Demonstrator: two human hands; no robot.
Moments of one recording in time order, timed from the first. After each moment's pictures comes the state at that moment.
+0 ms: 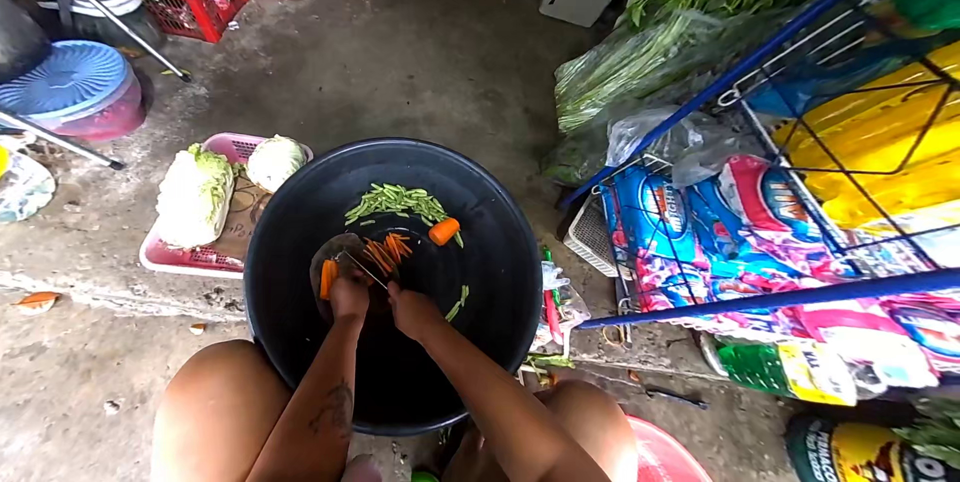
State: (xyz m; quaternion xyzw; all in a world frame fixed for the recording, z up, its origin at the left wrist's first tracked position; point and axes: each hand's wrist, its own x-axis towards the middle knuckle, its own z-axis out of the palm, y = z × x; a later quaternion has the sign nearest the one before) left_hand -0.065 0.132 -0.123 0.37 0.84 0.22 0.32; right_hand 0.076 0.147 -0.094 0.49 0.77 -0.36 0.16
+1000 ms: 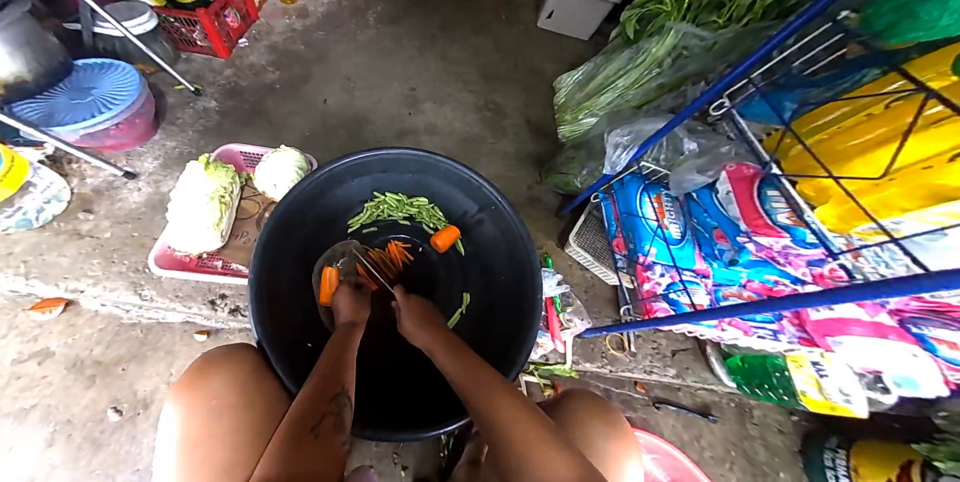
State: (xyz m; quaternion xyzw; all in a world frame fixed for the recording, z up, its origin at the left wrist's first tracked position) left_hand -0.065 0.129 -0.123 0.38 0.84 0.23 0.32; right_hand 0.082 0.144 -0.086 0.51 0.77 -0.36 0.12
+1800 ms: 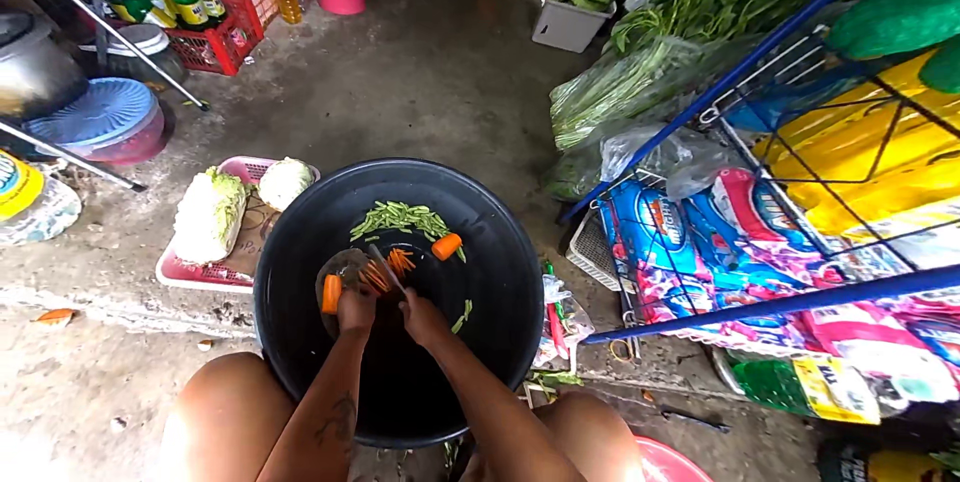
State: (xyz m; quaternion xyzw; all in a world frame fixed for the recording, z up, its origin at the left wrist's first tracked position) left_hand -0.062 0.134 -0.117 0.39 0.84 0.20 0.32; right_hand 0.089 0.155 -0.102 0.55 0.73 -0.41 0.06
